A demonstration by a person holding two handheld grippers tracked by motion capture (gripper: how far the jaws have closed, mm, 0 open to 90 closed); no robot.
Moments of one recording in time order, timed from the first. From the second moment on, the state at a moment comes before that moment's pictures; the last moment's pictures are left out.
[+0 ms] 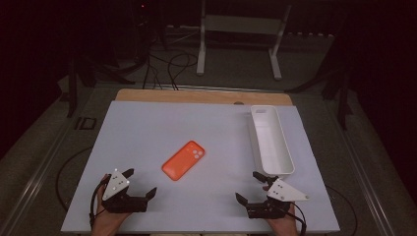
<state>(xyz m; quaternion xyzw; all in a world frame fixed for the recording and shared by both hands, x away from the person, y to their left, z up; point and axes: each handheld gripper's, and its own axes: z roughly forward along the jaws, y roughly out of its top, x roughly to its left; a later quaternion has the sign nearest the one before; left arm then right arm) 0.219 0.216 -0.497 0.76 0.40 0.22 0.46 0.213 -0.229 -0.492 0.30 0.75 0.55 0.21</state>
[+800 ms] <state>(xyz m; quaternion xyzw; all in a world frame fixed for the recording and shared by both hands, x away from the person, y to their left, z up) 0.222 0.213 -0.476 0.76 0.39 0.23 0.46 0.213 -0.231 -0.491 0.30 0.75 0.55 0.21</state>
